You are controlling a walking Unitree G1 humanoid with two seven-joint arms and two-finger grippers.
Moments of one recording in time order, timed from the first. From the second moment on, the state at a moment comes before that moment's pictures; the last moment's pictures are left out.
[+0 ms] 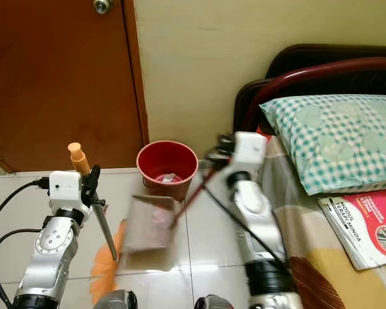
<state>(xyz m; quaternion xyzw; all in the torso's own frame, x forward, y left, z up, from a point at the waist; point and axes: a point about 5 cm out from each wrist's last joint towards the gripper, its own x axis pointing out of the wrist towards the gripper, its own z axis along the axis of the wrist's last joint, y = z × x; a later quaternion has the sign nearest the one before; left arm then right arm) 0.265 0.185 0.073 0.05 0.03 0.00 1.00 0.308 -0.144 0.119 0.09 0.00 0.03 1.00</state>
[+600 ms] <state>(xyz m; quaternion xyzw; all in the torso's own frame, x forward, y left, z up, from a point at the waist) 0.262 0.167 0.078 0.06 0.02 -0.02 1.00 0.301 -0.164 0.083 0.03 0.05 -0.03 1.00</state>
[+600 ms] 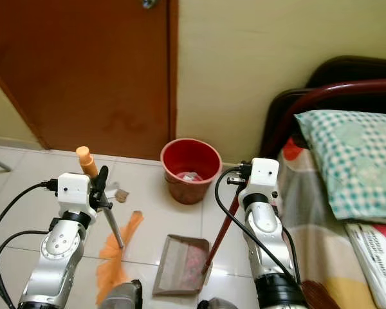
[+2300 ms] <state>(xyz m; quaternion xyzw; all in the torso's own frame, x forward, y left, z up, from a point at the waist) 0.276 0.146 0.087 0.06 0.01 -0.08 1.00 0.318 -0.164 0.080 0.02 0.05 -0.06 1.00</state>
